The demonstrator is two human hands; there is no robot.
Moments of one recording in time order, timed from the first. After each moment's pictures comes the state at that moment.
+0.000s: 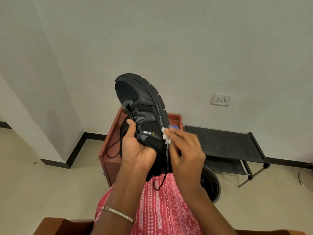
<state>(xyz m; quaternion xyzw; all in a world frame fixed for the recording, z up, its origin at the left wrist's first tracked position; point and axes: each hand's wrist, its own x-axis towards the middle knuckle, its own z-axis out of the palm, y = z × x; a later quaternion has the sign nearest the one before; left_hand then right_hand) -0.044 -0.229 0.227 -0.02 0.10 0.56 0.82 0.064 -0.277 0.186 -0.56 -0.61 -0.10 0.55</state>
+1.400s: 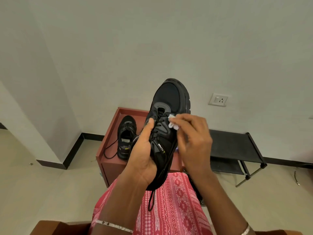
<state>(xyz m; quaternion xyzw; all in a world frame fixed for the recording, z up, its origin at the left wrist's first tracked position) -0.034 -0.252 0.237 0.11 0.21 0.44 0.86 0.094 -0.258 0.218 -0.55 -0.65 -0.16 0.50</state>
